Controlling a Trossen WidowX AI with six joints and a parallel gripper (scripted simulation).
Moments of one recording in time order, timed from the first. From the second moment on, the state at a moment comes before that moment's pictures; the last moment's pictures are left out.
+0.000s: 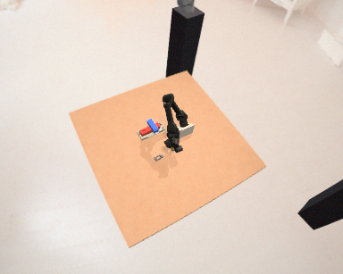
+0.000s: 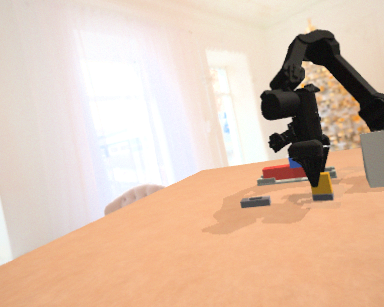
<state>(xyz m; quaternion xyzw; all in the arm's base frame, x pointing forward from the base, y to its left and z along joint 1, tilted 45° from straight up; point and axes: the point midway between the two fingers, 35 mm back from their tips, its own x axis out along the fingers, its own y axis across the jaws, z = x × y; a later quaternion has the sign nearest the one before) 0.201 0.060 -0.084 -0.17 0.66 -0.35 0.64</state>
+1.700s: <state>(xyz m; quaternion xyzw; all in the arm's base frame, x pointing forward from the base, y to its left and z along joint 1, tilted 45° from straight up) 0.205 0.076 -0.075 -0.18 0.66 -0.33 0.65</state>
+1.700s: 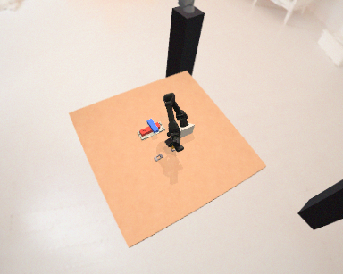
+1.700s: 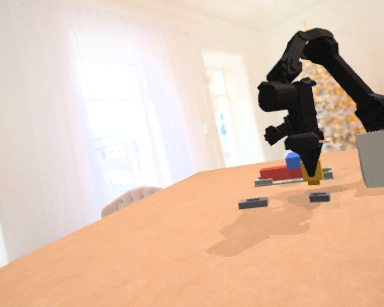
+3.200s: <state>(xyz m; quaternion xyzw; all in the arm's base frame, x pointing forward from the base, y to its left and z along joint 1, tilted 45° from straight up) 0.228 0.120 0.006 -0.17 0.68 -0.34 0.63</state>
